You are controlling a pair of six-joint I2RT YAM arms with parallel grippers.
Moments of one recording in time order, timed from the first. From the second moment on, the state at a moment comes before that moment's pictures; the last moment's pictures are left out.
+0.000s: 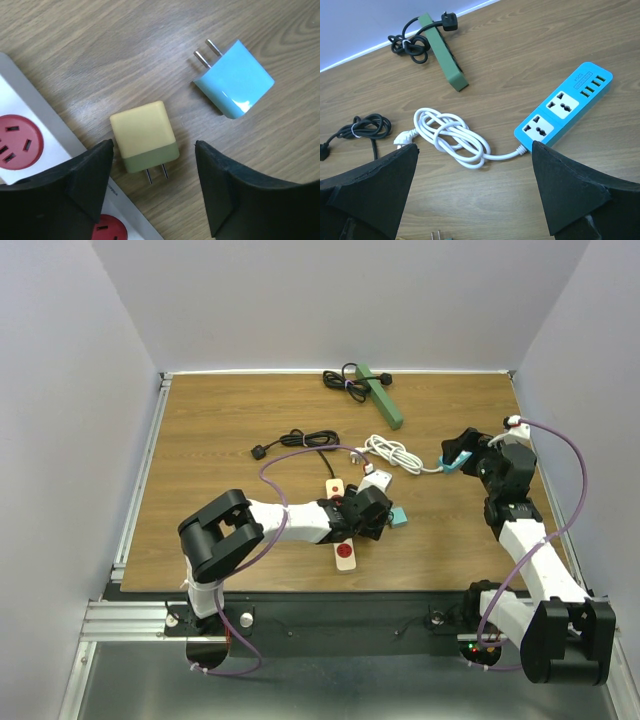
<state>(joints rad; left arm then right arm) -1.11 1.82 1.06 -0.06 -0.32 -0.50 -0.06 0.99 0.57 0.21 -0.15 0.38</state>
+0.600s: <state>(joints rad) -1.11 1.80 0.98 0.06 -0.39 -0.30 -0.06 1.03 0.58 0.17 -0.31 0.40</state>
